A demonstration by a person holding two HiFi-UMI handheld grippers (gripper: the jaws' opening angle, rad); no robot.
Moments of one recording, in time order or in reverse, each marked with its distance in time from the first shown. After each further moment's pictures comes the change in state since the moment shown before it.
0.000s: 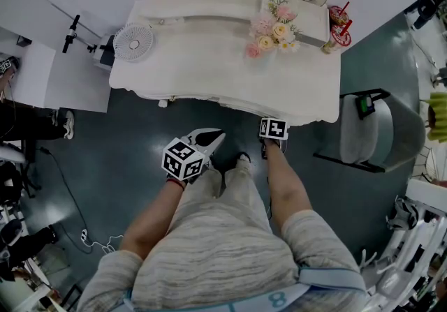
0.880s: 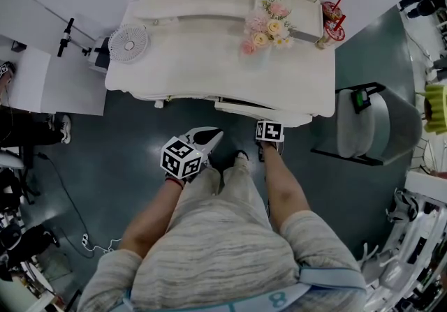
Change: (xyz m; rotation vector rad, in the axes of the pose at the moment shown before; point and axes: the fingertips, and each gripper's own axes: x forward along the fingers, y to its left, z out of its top) left arm 0.000 -0.002 -0.002 0.005 0.008 -0.019; right arm -0.009 0.004 -0.024 0.009 0.024 -0.006
